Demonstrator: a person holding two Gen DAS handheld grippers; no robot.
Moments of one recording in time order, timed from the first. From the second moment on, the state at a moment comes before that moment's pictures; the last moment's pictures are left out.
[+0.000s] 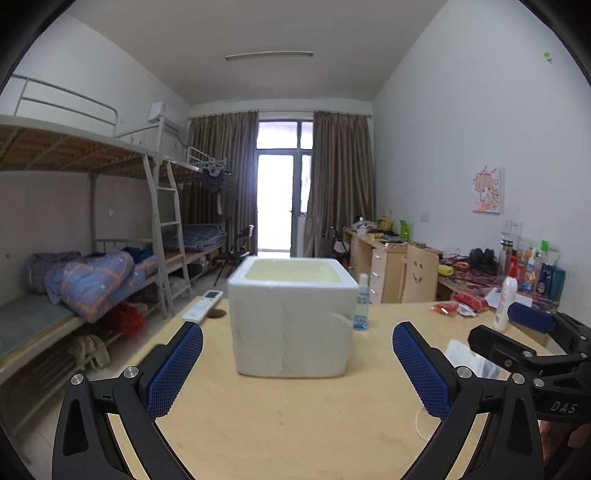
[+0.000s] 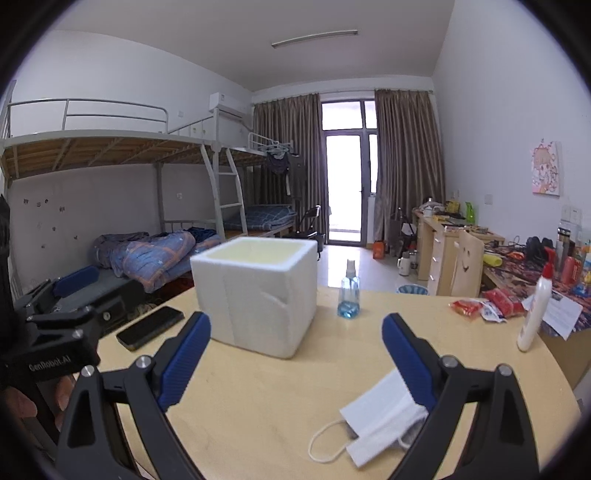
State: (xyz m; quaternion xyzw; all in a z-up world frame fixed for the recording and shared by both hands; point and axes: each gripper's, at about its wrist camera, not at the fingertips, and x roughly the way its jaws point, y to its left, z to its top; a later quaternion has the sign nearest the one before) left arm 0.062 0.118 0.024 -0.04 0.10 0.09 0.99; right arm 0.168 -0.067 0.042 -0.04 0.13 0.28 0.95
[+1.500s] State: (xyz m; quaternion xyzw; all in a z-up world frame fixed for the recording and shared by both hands) left arm 0.143 -0.015 -0.026 0.00 0.19 -0.12 0.97; right arm 0.152 -0.205 -0.008 0.00 0.17 0.08 0.98
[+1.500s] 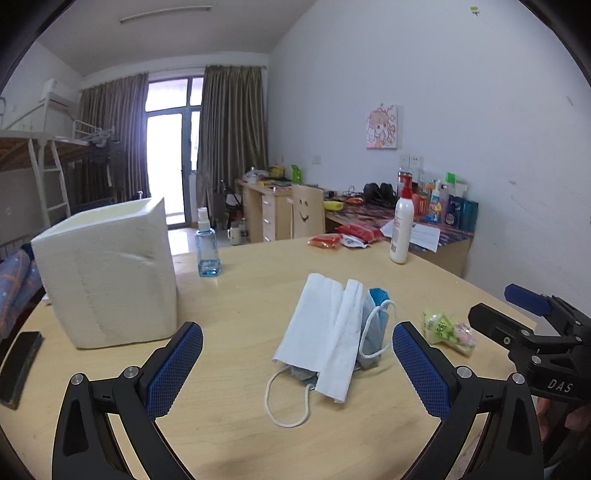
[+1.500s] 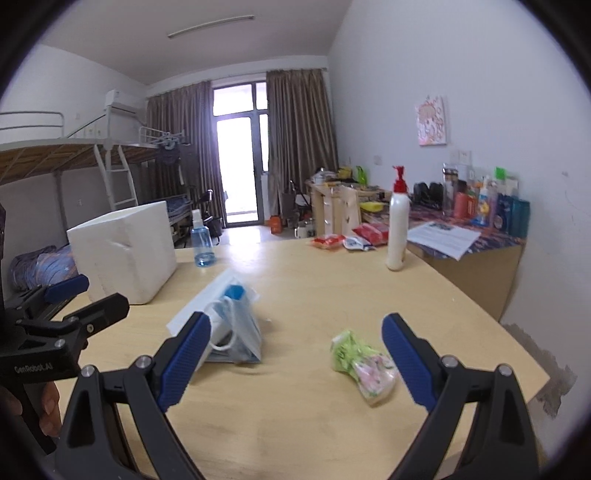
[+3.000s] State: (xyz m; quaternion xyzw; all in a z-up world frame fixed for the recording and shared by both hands) left arm 0.222 -0.047 -0.071 0.08 0.34 -0.17 0.92; right arm 0.193 -0.241 -0.046 0.03 0.25 0.05 0.96
